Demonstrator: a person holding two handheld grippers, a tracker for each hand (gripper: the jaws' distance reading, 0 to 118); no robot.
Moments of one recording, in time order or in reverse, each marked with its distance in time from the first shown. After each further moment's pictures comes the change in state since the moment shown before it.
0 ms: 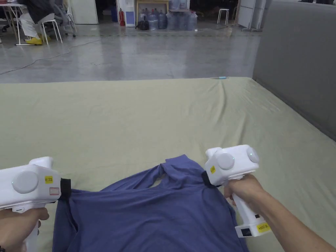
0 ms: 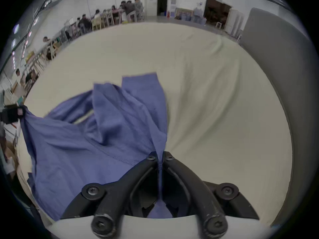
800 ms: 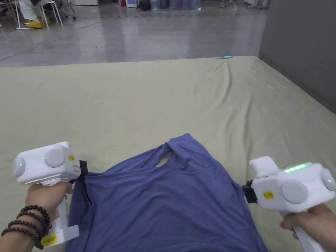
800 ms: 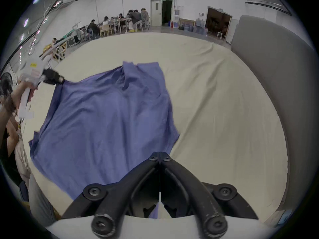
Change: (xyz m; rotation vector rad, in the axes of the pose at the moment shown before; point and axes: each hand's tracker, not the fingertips) left arm -0.022 0.011 -0.077 -0.078 0.048 0.066; right arm 0.016 -0.121 0.081 0.068 -0.014 0.044
